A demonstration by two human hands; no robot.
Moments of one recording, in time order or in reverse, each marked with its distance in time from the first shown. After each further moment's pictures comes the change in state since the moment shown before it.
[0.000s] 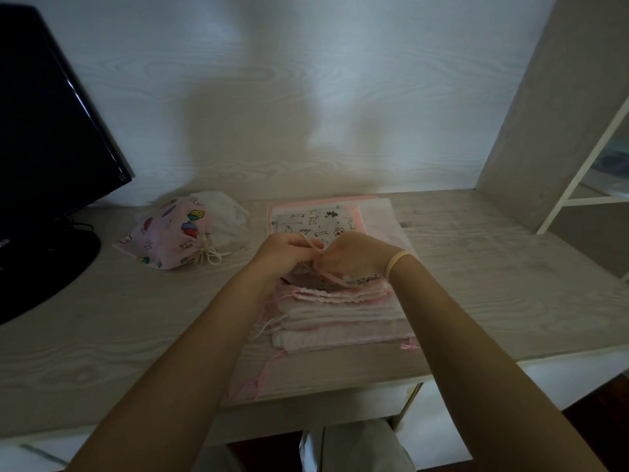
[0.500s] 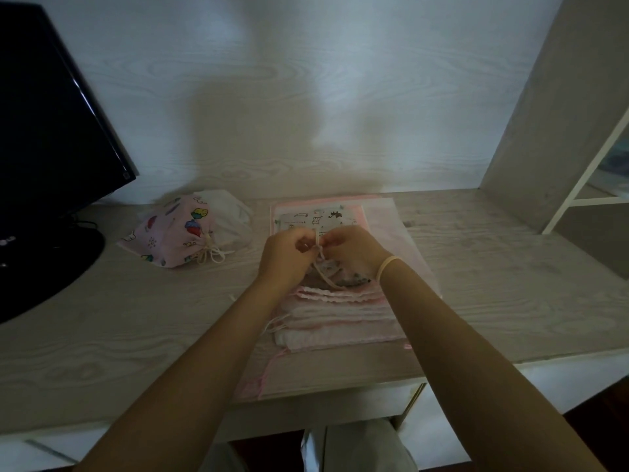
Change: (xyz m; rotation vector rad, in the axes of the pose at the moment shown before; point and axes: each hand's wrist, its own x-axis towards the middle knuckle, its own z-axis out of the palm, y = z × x) left_hand -0.002 -0.010 0.012 0.357 0.276 0.381; right_hand 0.030 0.018 0.019 0.403 0.258 -0.079
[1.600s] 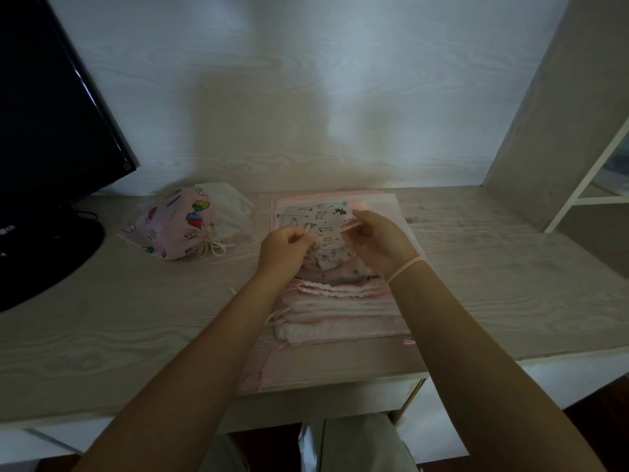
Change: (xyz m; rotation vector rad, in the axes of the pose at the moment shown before) left_hand -0.002 -0.004 -0.001 -0.290 0.000 -0.332; right_hand -0.011 0.006 -0.015 1.258 0.163 0.236
